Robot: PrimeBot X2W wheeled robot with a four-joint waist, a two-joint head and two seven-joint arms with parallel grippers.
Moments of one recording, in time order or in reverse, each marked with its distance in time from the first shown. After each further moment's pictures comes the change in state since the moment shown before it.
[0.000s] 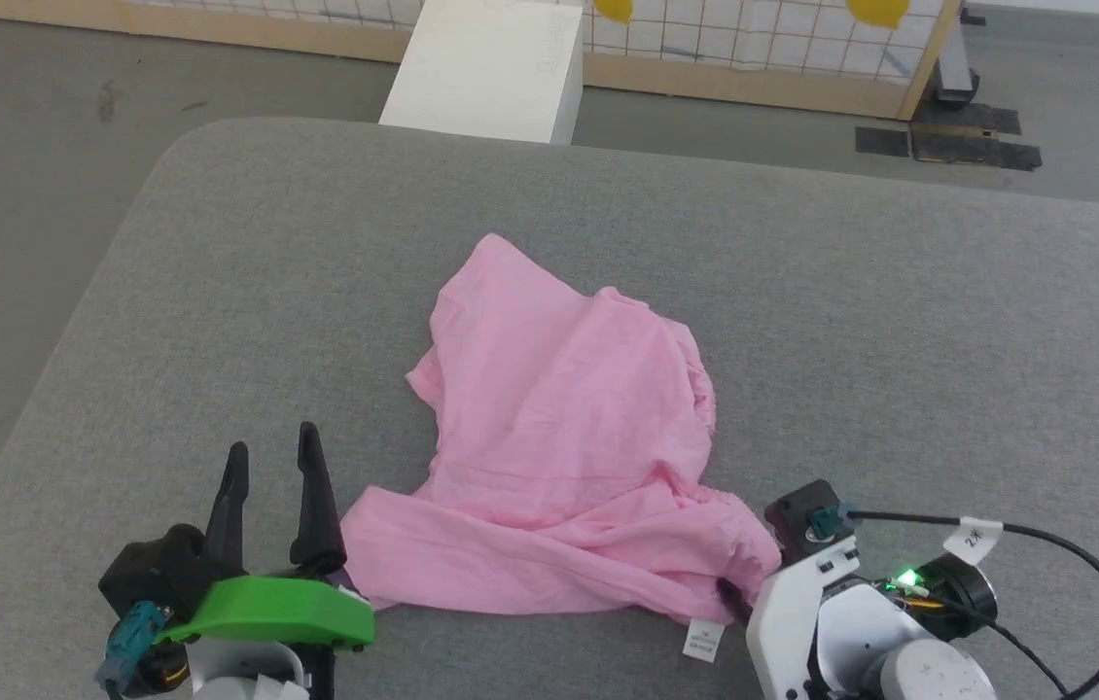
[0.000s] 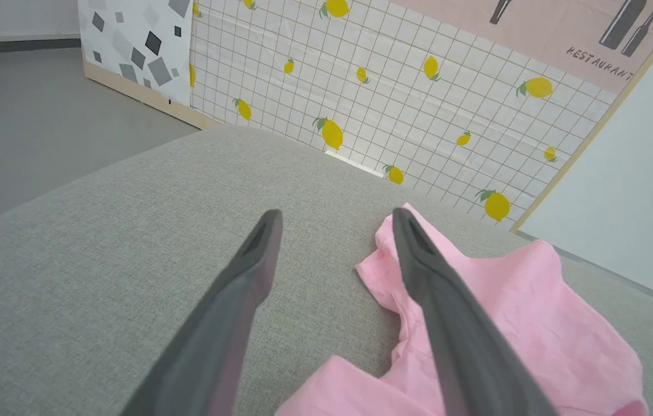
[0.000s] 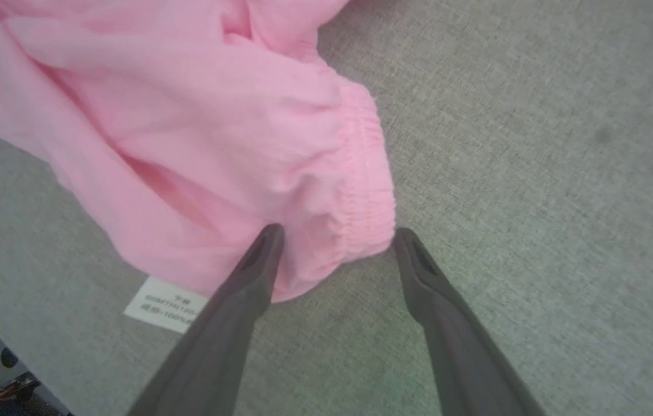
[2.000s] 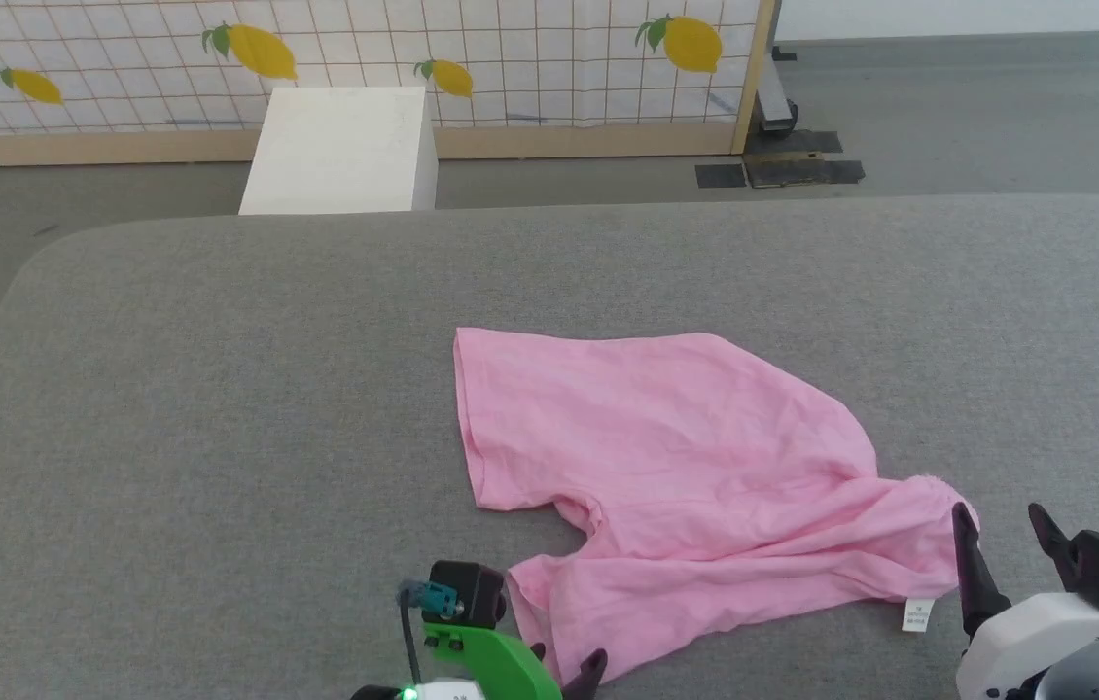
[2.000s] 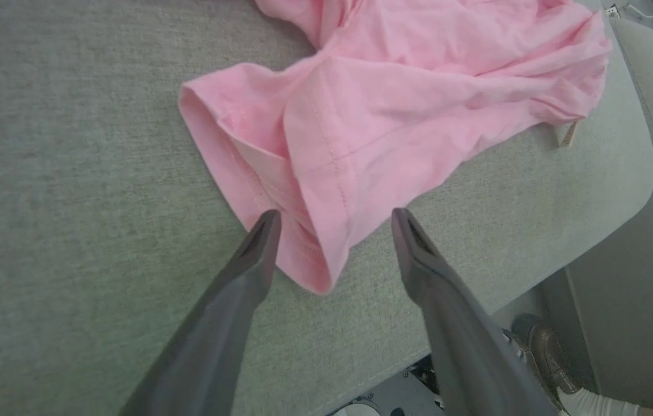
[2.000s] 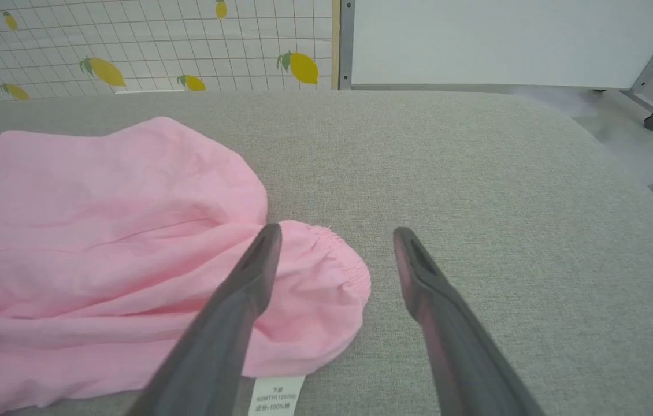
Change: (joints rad) left arm 0.014 0.007 -0.388 0.070 -0.126 -0.042 0.714; right arm 0.157 0.020 -0.452 -0.098 -0.016 0.000 -0.497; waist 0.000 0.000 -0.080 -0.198
